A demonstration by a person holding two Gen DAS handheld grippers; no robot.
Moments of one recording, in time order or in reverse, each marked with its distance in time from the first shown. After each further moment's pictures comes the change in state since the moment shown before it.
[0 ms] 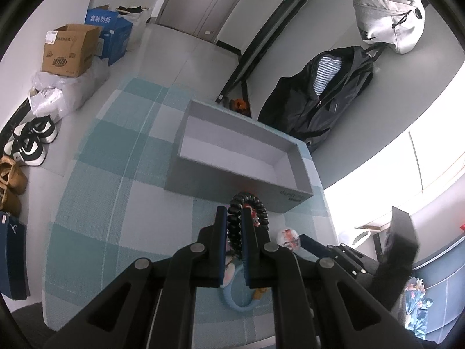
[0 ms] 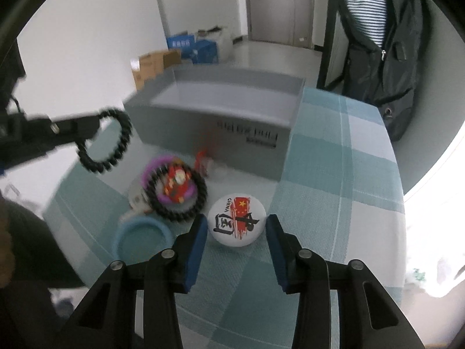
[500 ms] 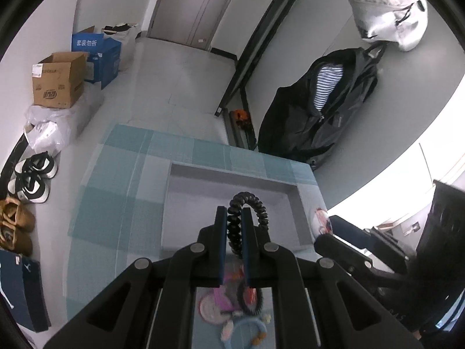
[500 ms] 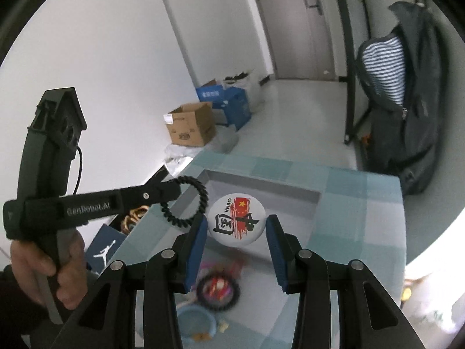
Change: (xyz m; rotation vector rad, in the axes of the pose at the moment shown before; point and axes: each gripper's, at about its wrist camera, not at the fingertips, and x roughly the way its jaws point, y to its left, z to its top) left arm 0.026 -0.018 0.061 0.086 0.000 0.056; right arm -0.030 -0.011 0.091 0.013 -0.161 0.200
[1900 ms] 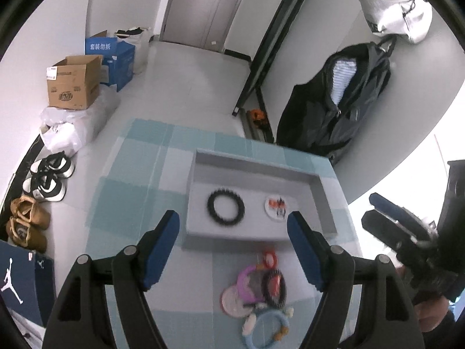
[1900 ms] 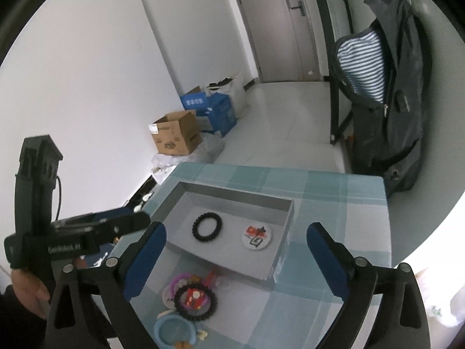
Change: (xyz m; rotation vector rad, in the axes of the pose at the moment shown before) left arm -0.017 0.004 -0.025 0.011 -0.006 0.082; right arm -0.012 -0.029 -0.002 0.059 -0.043 -0.052
